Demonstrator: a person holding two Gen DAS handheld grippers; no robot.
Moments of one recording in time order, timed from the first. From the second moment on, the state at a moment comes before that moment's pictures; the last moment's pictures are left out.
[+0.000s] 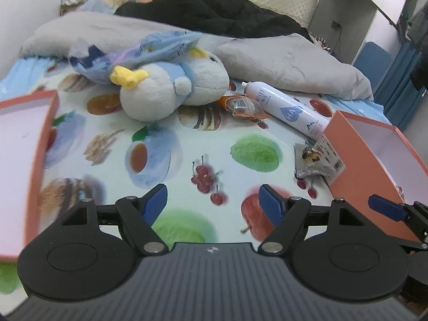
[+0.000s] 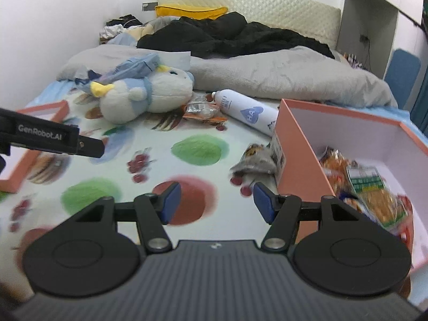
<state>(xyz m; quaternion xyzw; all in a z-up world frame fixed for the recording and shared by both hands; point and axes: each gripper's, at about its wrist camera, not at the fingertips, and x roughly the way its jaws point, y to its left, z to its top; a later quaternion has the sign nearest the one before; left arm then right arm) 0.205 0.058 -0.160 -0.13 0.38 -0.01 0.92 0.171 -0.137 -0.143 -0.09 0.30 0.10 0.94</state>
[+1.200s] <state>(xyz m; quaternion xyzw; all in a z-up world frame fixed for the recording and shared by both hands) 0.458 0.047 -0.247 -0.27 0.36 -0.08 0.89 0.306 -0.095 -0.231 -0.32 0.26 0.03 0.91</state>
